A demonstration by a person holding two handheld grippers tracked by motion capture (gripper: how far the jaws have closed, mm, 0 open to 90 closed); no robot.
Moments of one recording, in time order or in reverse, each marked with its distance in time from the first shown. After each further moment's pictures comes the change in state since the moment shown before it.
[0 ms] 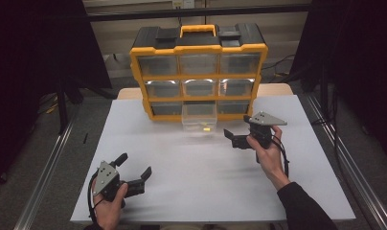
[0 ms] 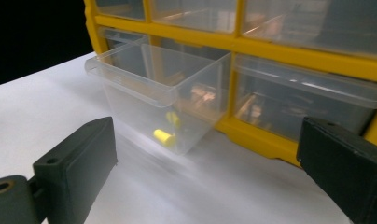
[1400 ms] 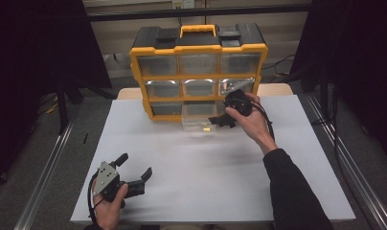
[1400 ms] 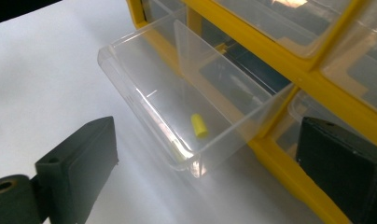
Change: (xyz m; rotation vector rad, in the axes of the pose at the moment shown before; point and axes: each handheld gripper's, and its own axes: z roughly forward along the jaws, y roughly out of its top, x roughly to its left) left arm 0.000 0.000 -0.001 0.000 -0.017 0.014; right arm -0.007 0.081 0.069 0.395 0.217 -0.146
